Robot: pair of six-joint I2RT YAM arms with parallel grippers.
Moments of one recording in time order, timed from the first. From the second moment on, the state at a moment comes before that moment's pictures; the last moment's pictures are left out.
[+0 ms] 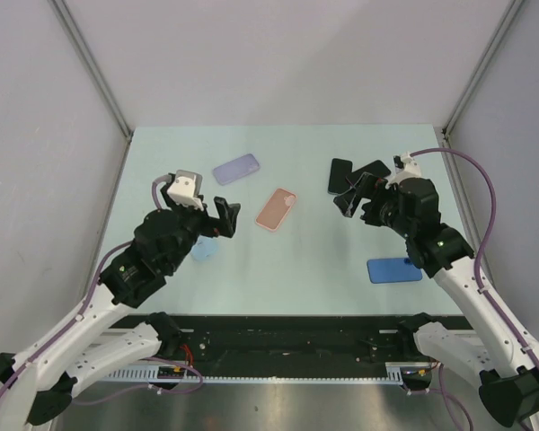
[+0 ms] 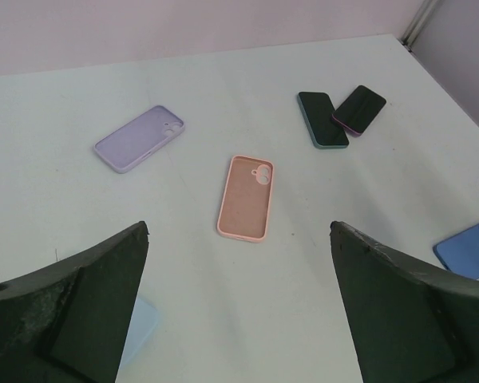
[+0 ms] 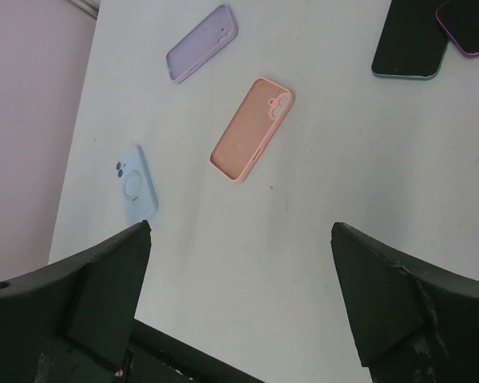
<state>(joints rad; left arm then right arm) -0.77 0.73 0.88 -0.30 -0.38 -0.21 0.41 0.91 0.94 -0.41 -0.07 0.61</state>
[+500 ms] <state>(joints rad) -0.68 0.99 1.06 -0.49 -0.56 -0.37 0.38 0.91 0.94 -0.46 -0.08 0.61</state>
